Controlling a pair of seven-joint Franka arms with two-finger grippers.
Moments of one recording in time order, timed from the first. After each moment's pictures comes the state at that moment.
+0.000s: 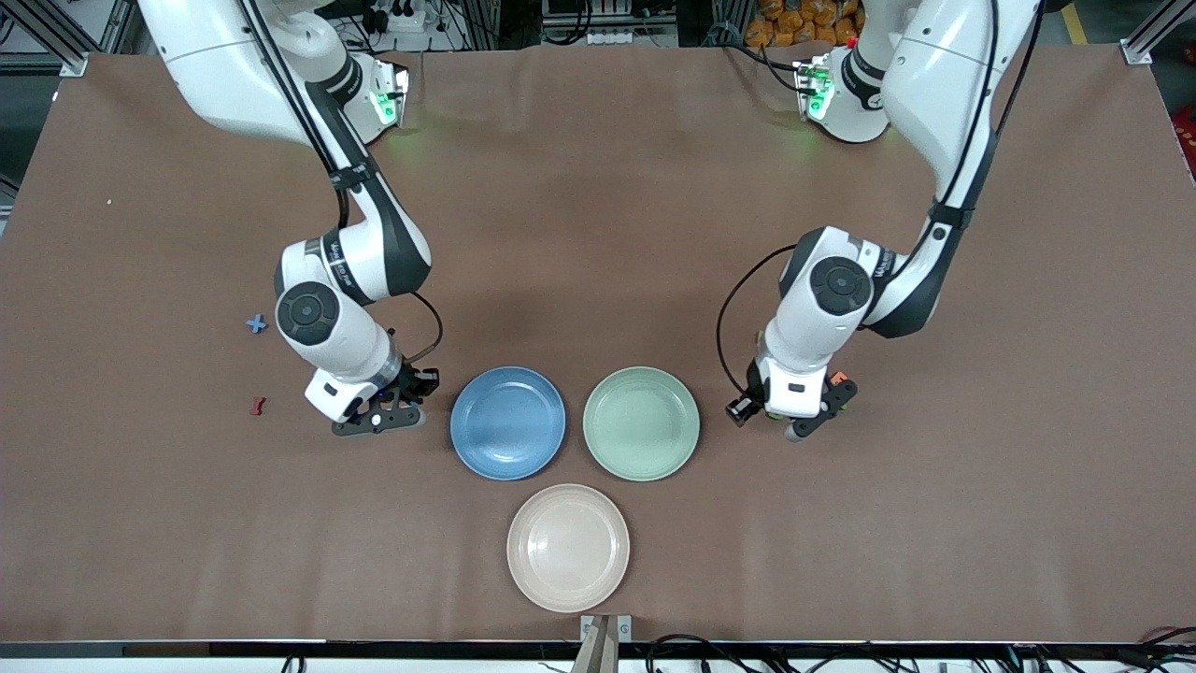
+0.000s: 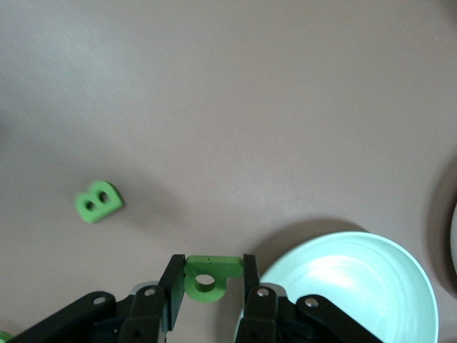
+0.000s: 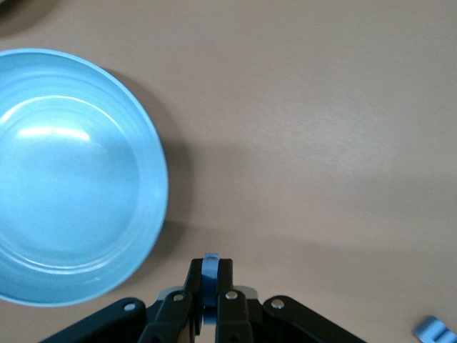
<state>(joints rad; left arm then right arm) -0.32 0.58 -0.13 -1.78 0.08 2.60 -1.16 0.37 0.53 -0.04 -1.79 0.04 2.37 0.16</state>
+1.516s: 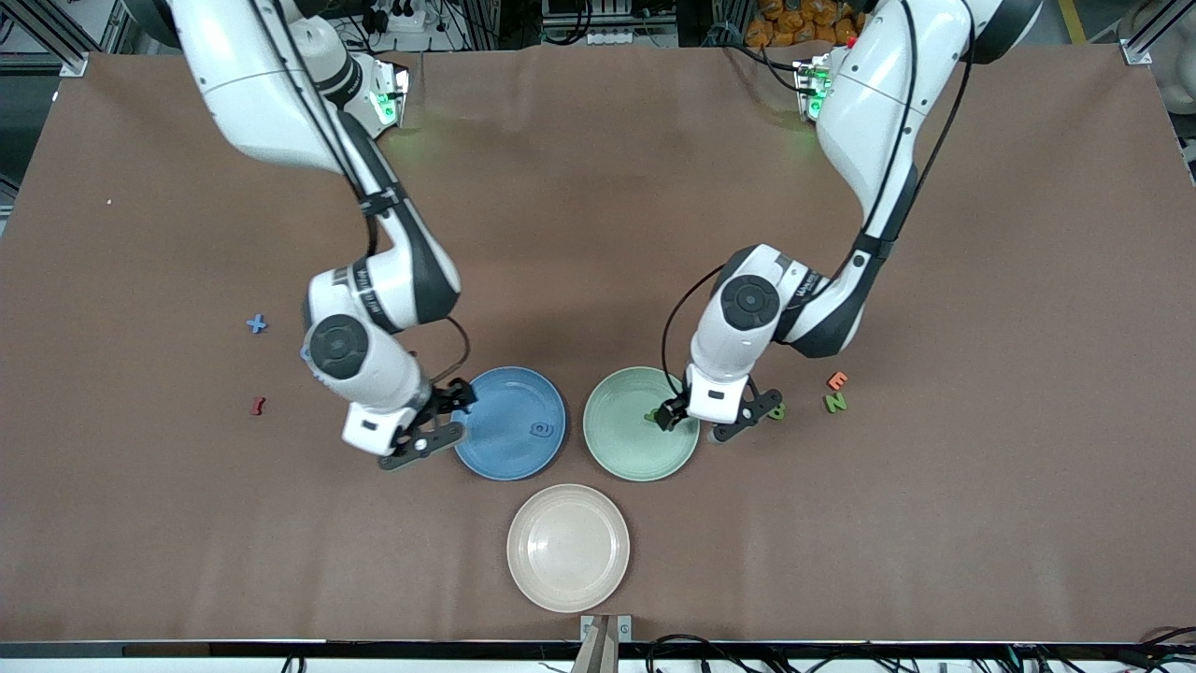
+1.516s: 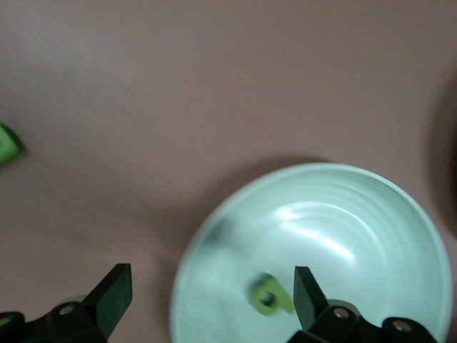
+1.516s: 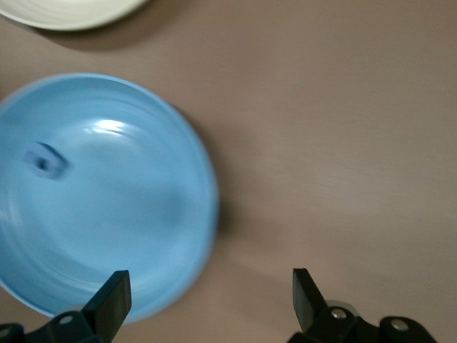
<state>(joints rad) -0.45 0.74 -0.11 -1.59 0.12 2.51 -1.18 0.42 0.67 -0.08 -1.55 0.10 2.26 -0.14</state>
